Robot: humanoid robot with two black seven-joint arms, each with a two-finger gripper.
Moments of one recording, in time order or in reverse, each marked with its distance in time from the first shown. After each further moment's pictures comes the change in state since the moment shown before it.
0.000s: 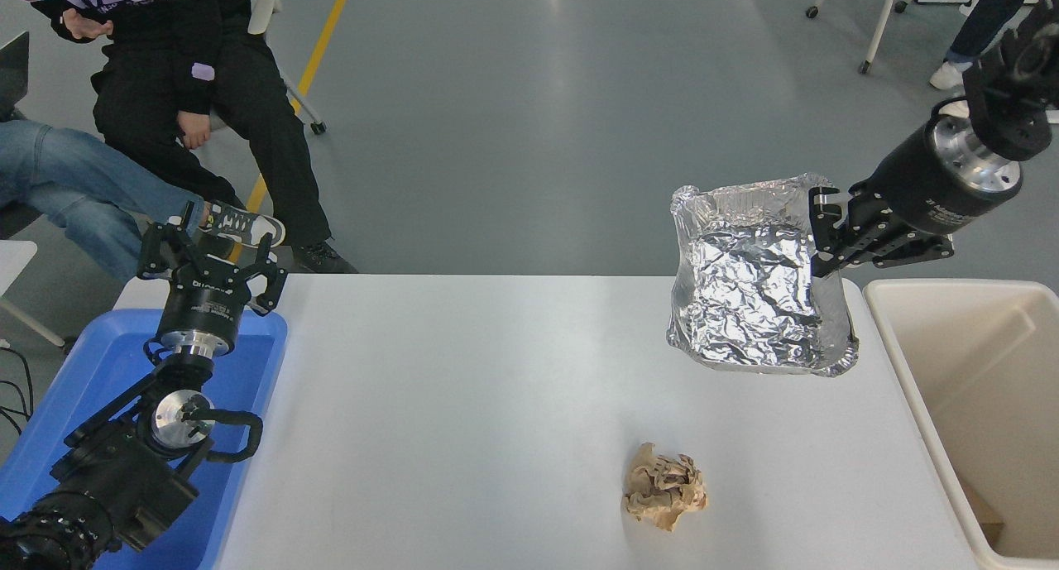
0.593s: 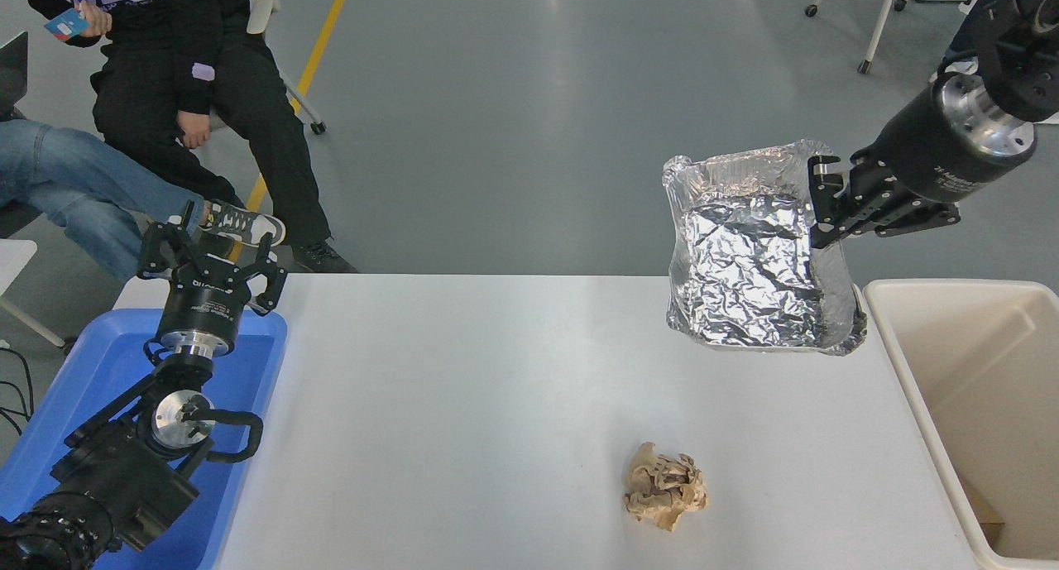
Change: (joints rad) left arm 0.000 0.000 0.000 0.000 0.000 0.000 0.000; right arm 0.036 -0.032 -0.022 -0.025 0.000 0.012 0.000
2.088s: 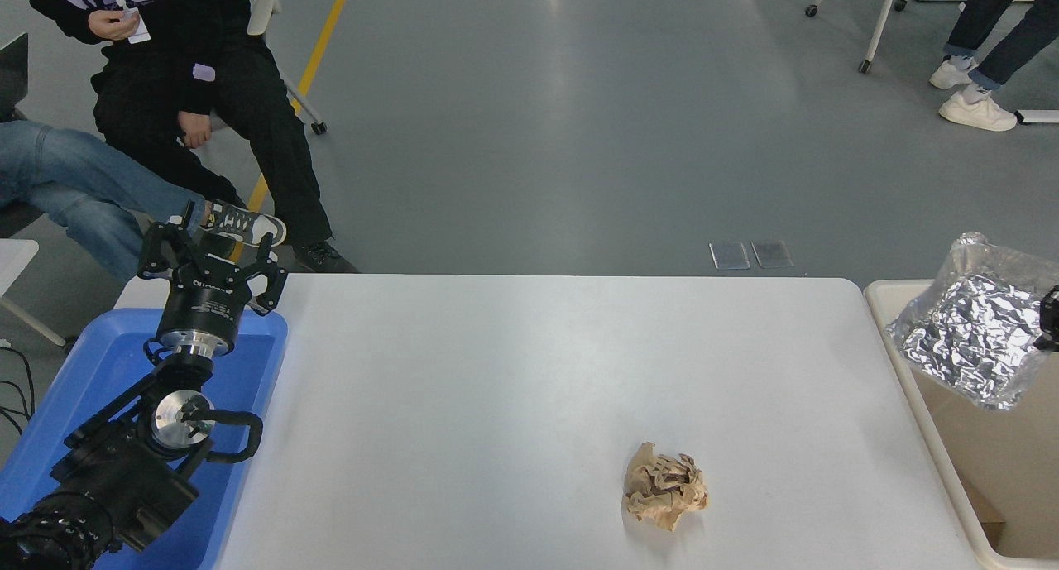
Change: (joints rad) left arm 0.000 0.000 0.000 0.000 0.000 0.000 0.000; right arm -1.323 -0.273 0.543 -1.104 0.006 -0.227 -0.008
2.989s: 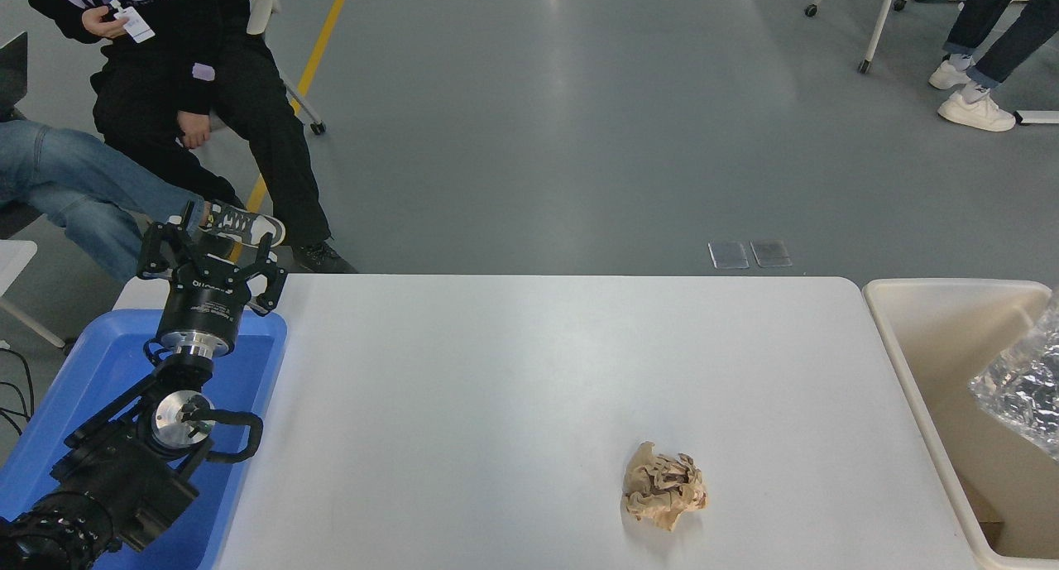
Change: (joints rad) left arm 0.000 0.000 0.000 0.000 0.000 0.000 0.000; right arm -0.261 0.085 0.076 -0.162 0.002 -0.386 -0.091
